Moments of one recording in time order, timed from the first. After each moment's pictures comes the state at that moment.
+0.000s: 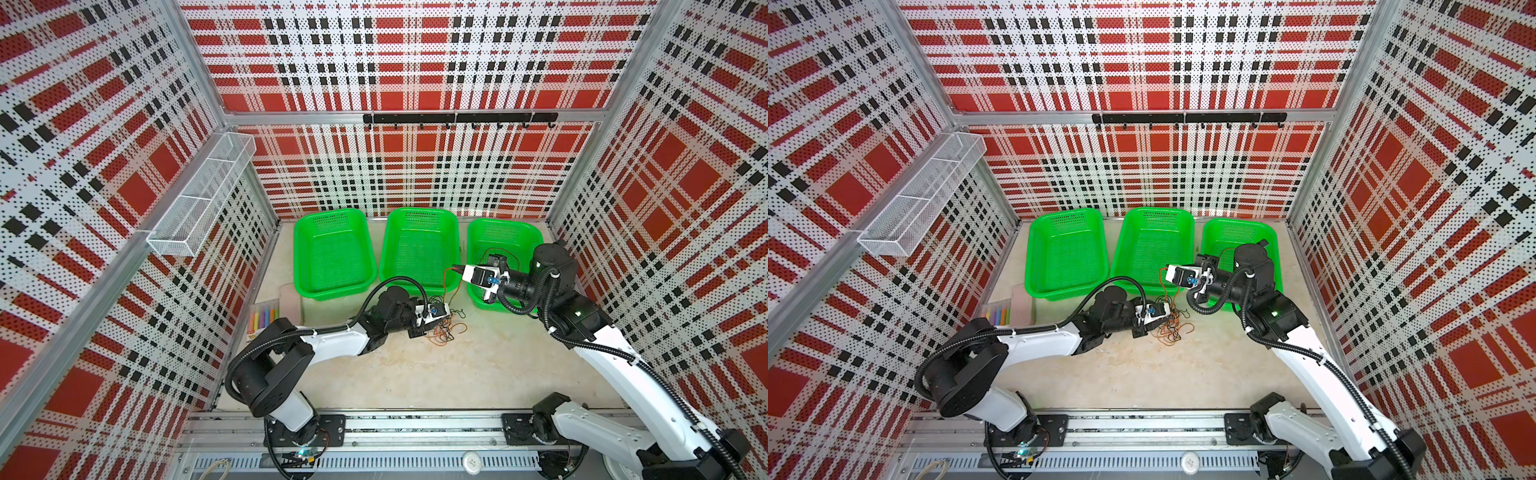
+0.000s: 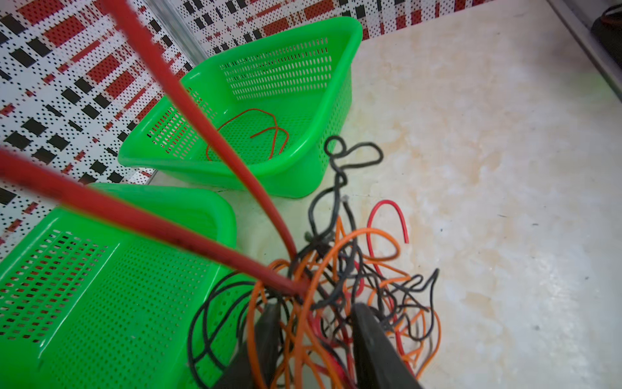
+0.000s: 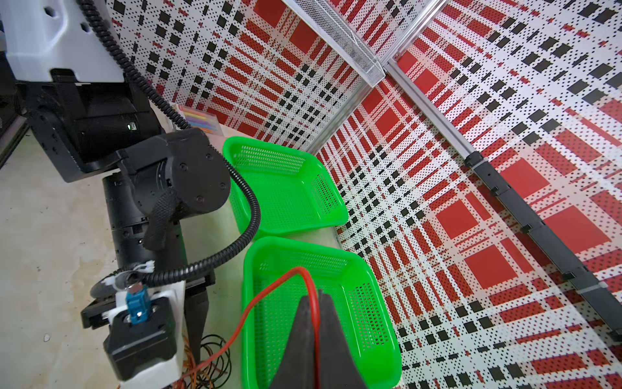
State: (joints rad) left arm -0.80 1.58 0.72 0.41 0.33 0.62; right arm 0.49 1.00 1.06 -0.24 -0.57 -0.77
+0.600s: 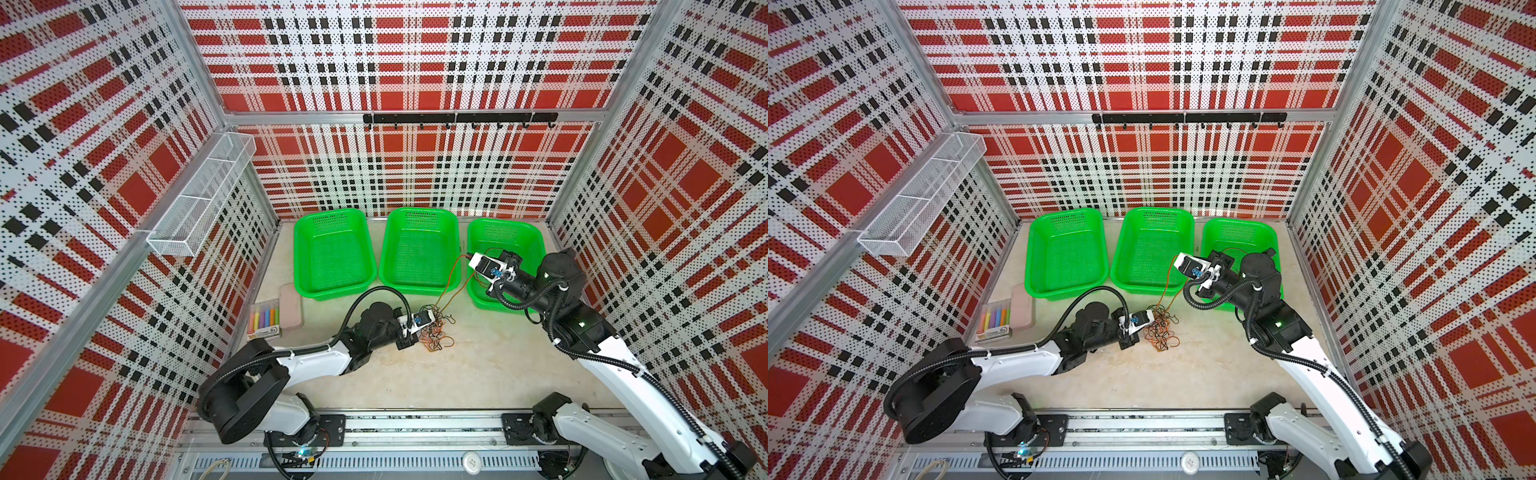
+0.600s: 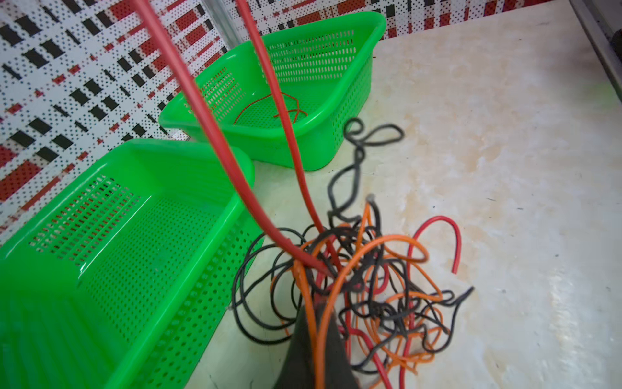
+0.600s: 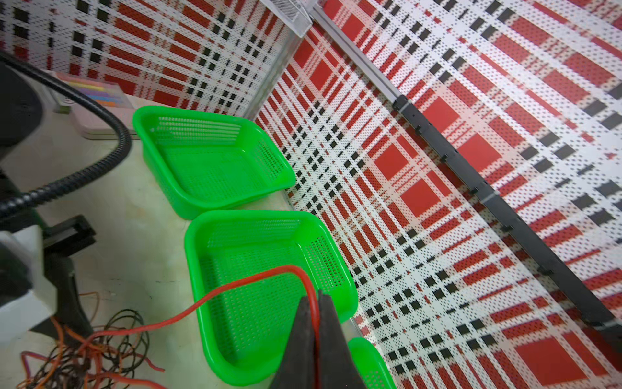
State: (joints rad) left arm -0.81 1.37 0.48 0.52 0.20 0.47; right arm 0.49 0.93 0.98 -0.13 -0.23 -0.66
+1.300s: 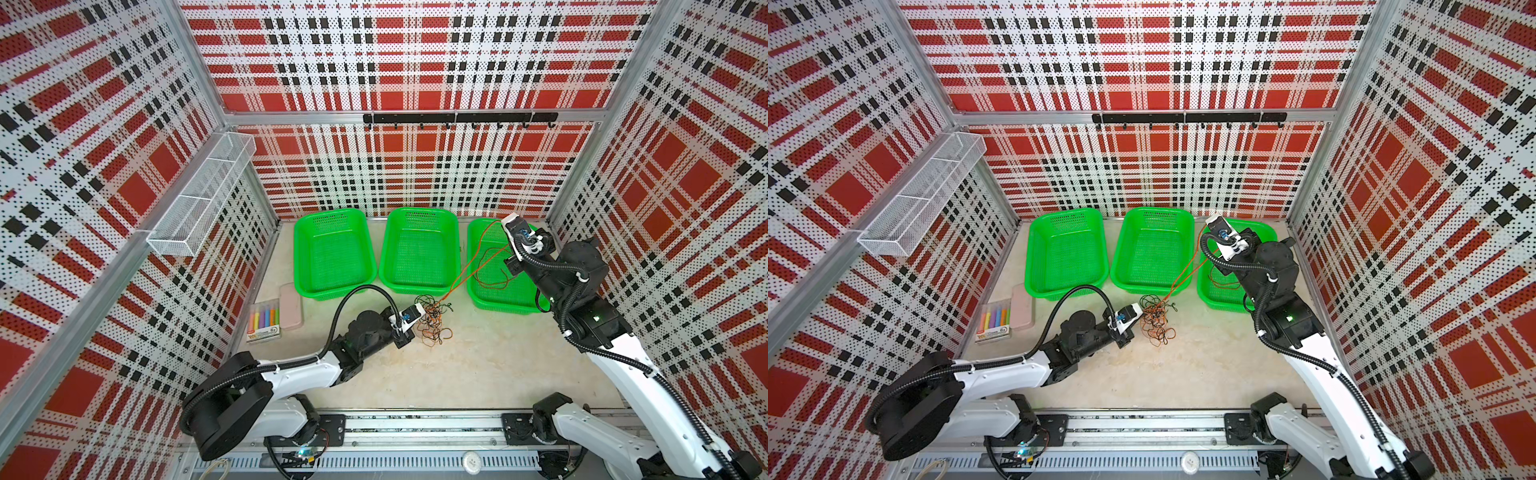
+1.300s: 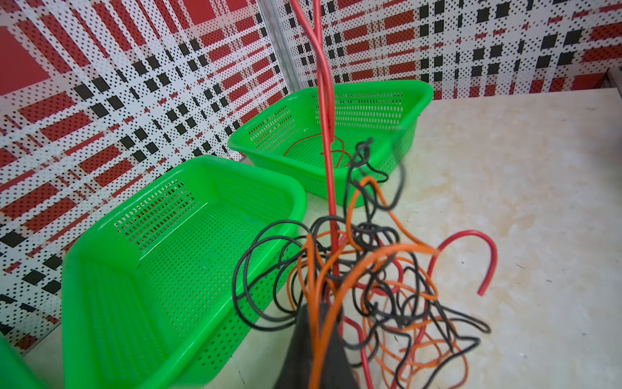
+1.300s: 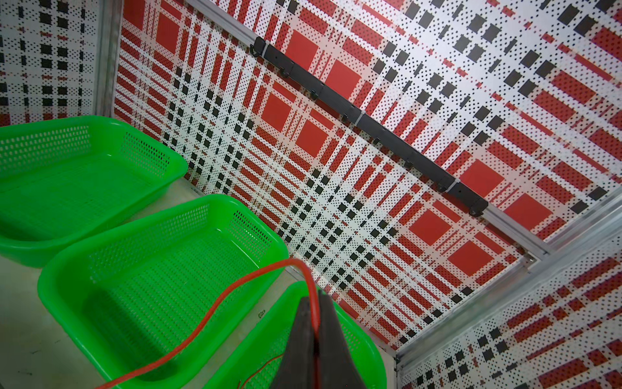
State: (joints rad) left arm -0.83 1.29 0.41 0.68 0.07 0.36; right arm 0.40 0.95 1.11 -0.15 0.09 -0.46
